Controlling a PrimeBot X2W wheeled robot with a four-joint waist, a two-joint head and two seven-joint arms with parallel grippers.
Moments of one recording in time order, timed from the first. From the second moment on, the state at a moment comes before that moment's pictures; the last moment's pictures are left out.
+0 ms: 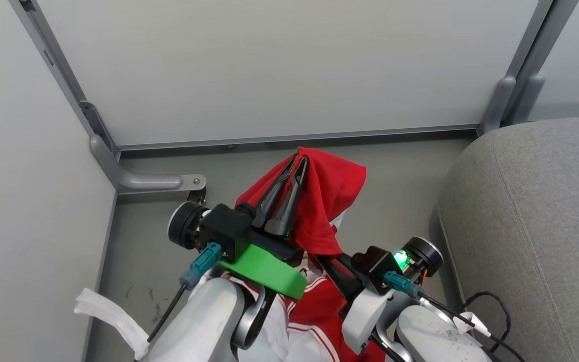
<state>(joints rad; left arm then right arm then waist) -0.40 0.05 -0.61 0.20 -0.38 -0.06 -0.26 -0.39 -0.05 0.62 0.50 0.15 0.13 -0.26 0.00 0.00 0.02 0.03</state>
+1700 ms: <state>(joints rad) -0.32 0.05 -0.58 0.34 -0.25 -0.12 -0.26 -0.18 -0.05 0.16 0.09 0.10 0.13 -0.26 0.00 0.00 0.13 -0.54</state>
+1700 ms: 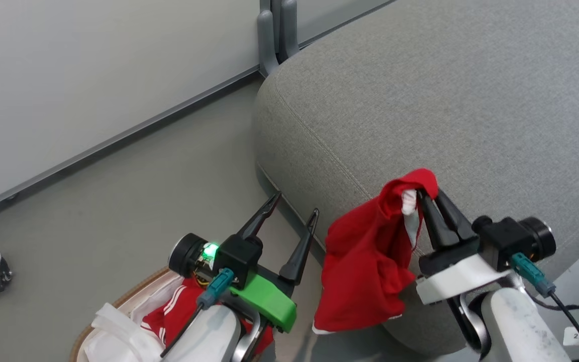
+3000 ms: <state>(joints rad) -0.52 0.17 -0.70 0.28 -0.22 -0.13 -0.26 -0.98 -0.44 -0.23 0.45 -0.12 0.13 -0.26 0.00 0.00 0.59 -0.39</state>
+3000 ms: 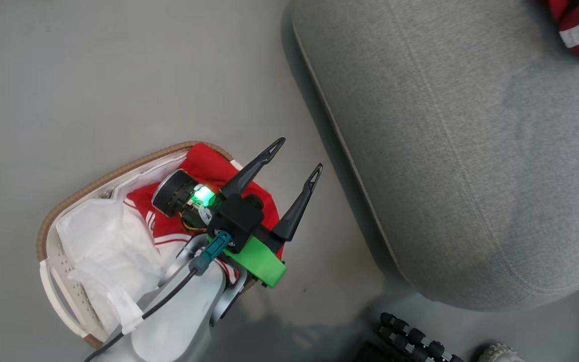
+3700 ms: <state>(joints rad) -0.47 0.14 -0.63 0.33 -0.24 -0.13 -0.26 -0.51 -0.19 -0.47 0.57 -0.16 0.13 -0.26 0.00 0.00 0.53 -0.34</state>
